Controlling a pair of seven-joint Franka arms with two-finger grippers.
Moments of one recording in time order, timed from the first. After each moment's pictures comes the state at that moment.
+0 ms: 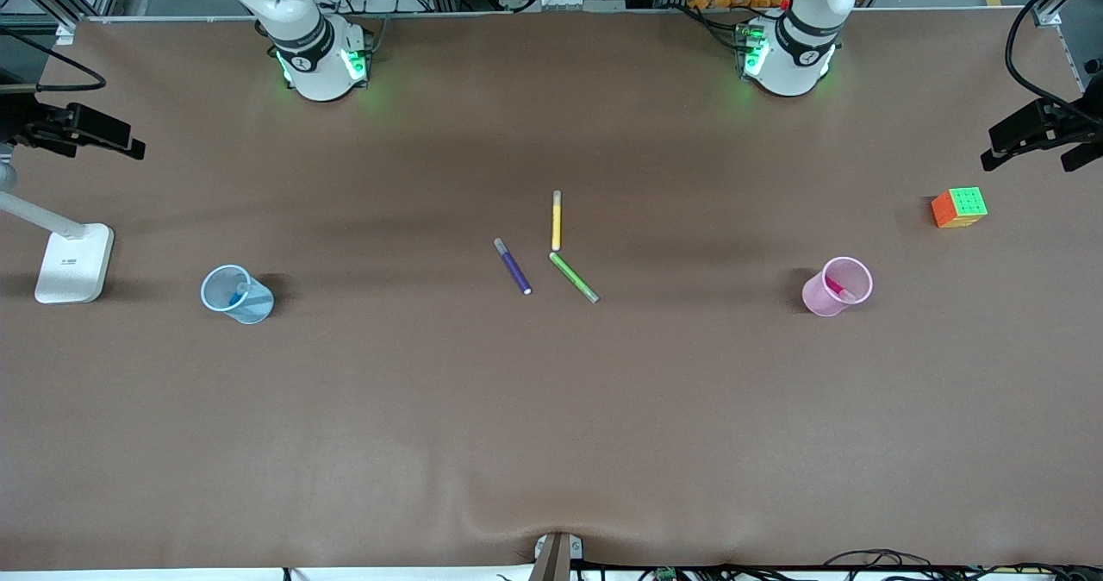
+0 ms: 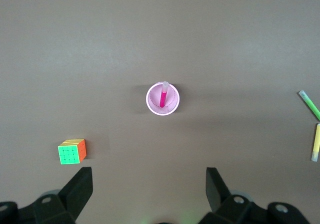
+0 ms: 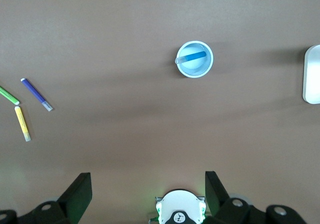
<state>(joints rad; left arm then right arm) -0.01 -0.06 0.04 -1.58 0.00 1.54 0.03 -0.10 -0.01 0.02 -1.52 0.09 1.33 0.03</state>
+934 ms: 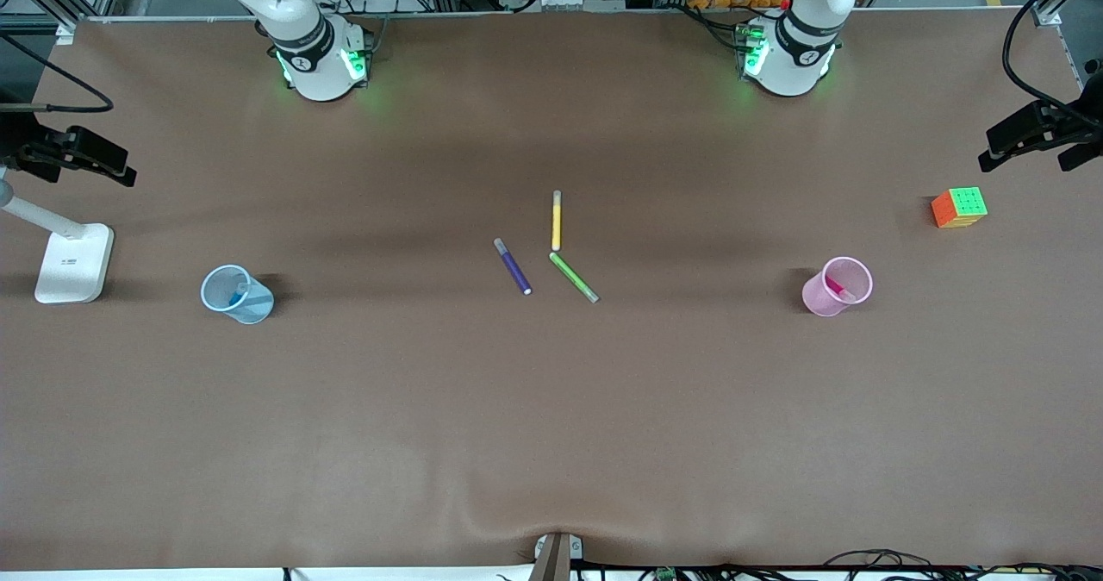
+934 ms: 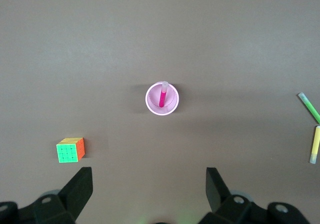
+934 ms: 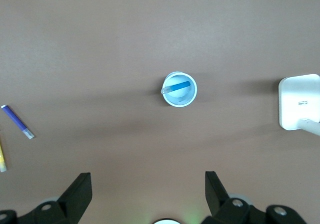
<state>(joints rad) -0.01 -0.06 0.03 -1.58 0.00 1.54 0.02 -0.05 0.00 0.00 -1.54 0.02 1.45 0.04</state>
